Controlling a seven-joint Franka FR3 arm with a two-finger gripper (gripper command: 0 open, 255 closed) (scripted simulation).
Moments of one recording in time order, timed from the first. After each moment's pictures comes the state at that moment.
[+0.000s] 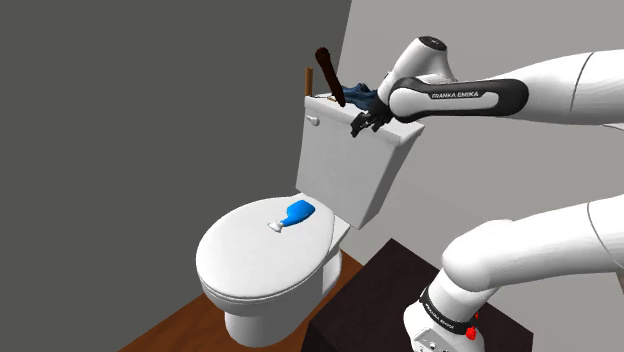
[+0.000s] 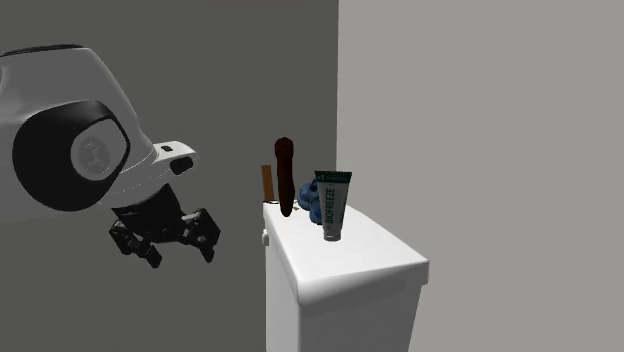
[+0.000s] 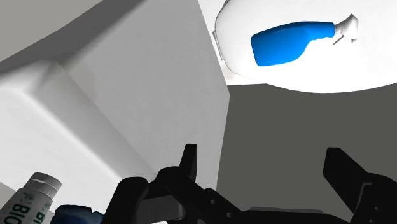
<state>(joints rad) -0.27 -0.60 -0.01 -2.49 -0.16 2.38 0.04</state>
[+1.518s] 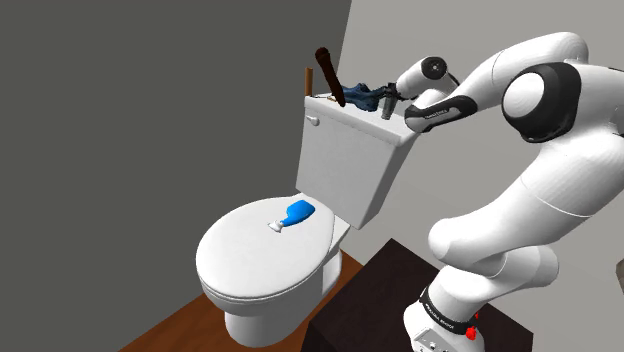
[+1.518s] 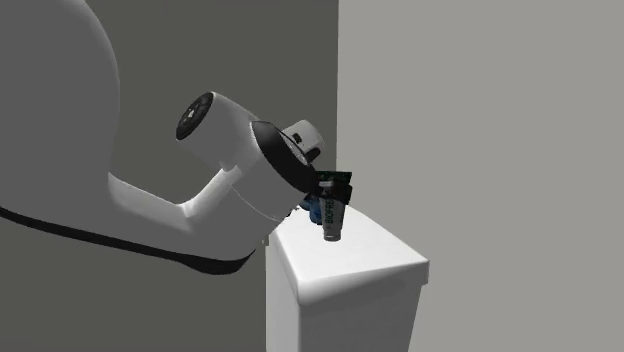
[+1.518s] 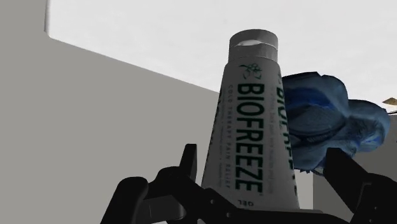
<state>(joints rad) -1.02 -0.17 0.26 -2.18 -0.88 3.06 0.90</state>
